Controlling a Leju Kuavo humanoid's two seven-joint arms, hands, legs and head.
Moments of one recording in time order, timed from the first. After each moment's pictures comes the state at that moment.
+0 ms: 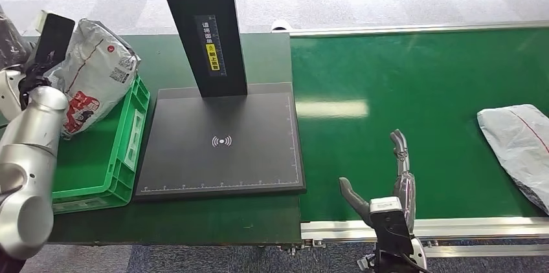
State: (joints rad) left arm -1.02 0.26 0.39 -0.50 -0.95 0.69 -0.32; right arm 0.10 0.11 0.23 -1.58 0.43 -0.34 -0.23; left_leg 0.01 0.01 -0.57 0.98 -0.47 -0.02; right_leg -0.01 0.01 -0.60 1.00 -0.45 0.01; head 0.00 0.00
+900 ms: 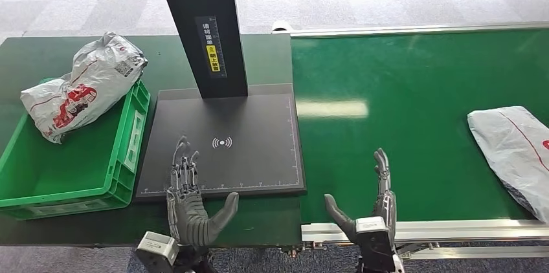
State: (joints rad) left arm -0.01 -0.09 -0.44 -1.41 -0.03 0.65 -0.69; right arm 0.15 0.16 0.27 -1.43 0.36 -0.42 -0.40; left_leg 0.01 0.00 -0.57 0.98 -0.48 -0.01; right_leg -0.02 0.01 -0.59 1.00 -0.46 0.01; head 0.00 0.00
